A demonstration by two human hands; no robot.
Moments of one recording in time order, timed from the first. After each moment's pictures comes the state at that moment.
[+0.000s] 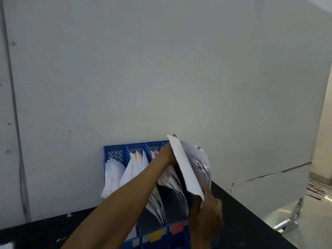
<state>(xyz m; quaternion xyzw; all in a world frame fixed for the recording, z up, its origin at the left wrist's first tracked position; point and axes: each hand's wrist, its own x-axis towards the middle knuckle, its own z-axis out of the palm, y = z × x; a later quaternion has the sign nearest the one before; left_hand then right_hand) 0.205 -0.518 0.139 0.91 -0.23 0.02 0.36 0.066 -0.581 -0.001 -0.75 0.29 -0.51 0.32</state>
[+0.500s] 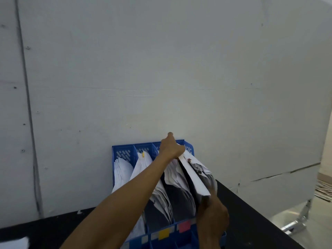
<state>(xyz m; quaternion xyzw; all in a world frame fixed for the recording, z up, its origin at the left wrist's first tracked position) 0.193 -0.502 0.157 0.87 -0.17 0.06 0.45 0.071 -0.585 -0.010 -0.76 0.24 -0.51 0.33</state>
